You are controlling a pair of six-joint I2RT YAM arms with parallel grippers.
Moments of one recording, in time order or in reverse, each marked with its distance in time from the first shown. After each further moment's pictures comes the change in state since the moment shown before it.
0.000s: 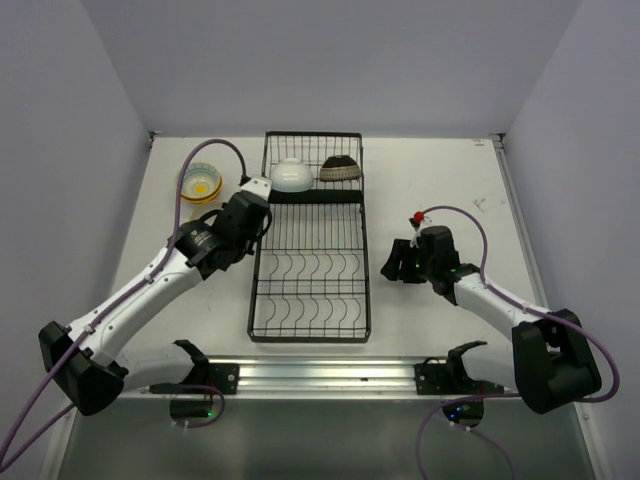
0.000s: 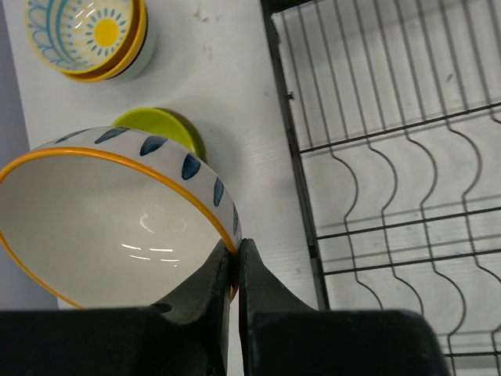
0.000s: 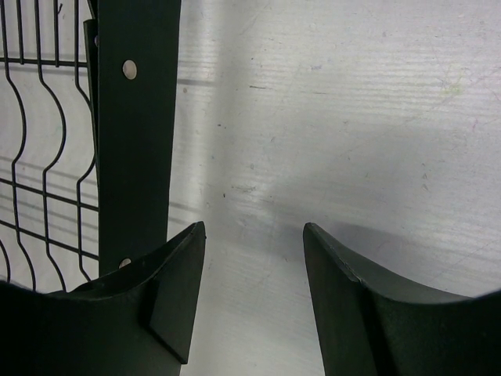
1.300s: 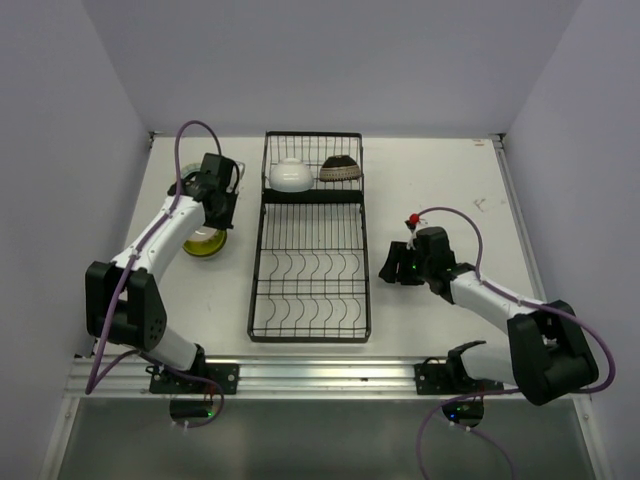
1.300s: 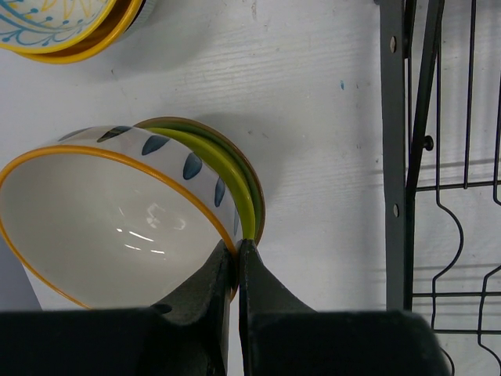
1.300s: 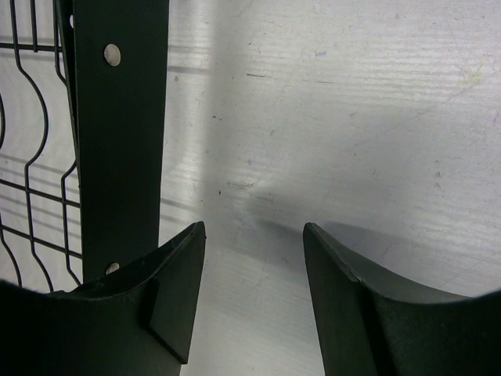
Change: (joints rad) left arm 0.505 0.361 0.080 0.078 0.352 0.223; right arm 0.019 0.044 0.000 0.014 0.008 -0.002
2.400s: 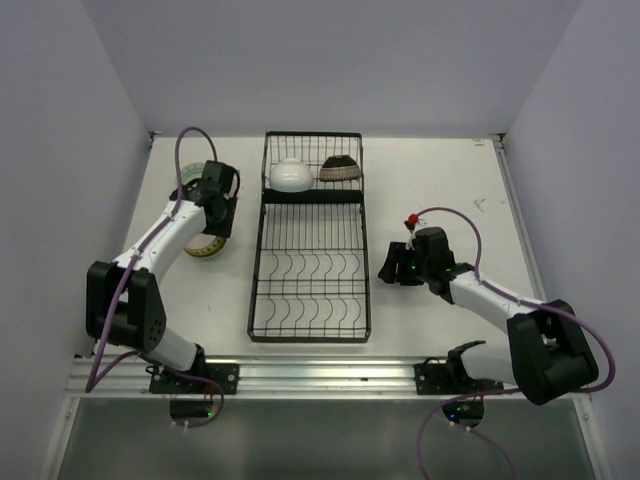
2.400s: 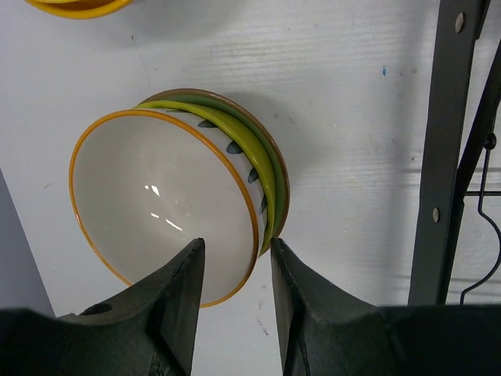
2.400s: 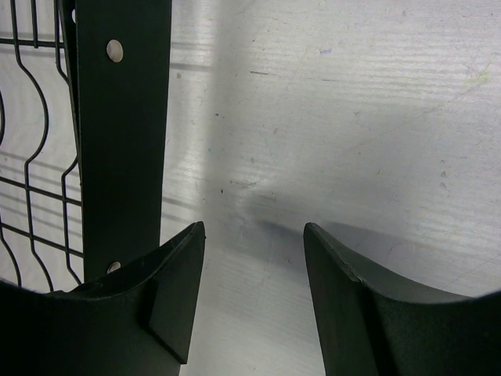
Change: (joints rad) left arm 0.001 -0.005 -0.064 0.015 -0.082 -0.051; right arm 0.008 0.003 0.000 0.000 0.001 0.000
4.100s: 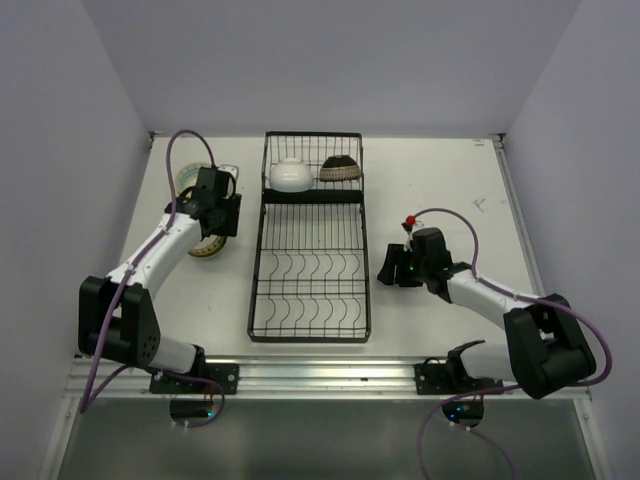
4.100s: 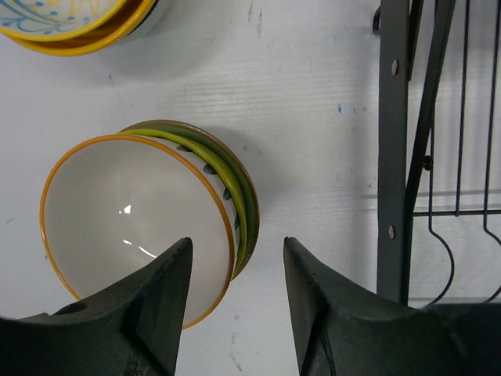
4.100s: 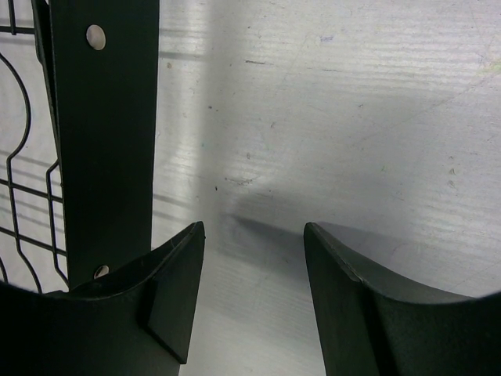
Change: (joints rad) left arm 0.004 -0.076 -0.112 0.173 0.068 -0.019; right arm 0.011 0.031 0.003 -0.001 0.008 -0.003
